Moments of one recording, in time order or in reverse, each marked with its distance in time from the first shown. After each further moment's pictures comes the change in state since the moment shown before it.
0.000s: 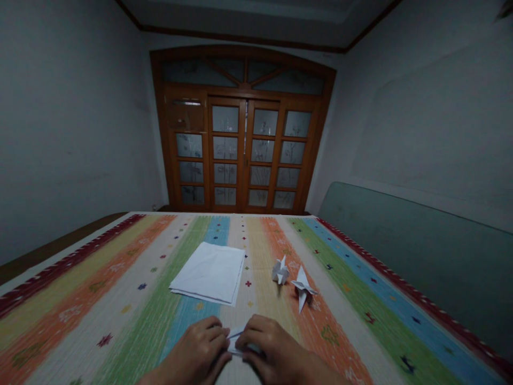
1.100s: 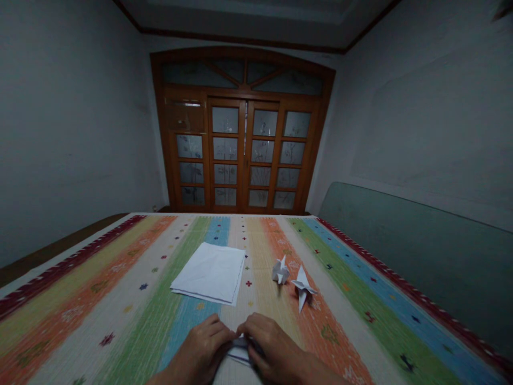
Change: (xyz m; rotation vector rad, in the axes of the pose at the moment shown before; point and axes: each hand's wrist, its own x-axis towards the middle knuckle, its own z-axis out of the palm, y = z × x) left_hand 0.000 -0.003 0.013 -0.153 0.031 -0.038; right_hand -0.001 0.002 0.008 0.074 0.044 0.076
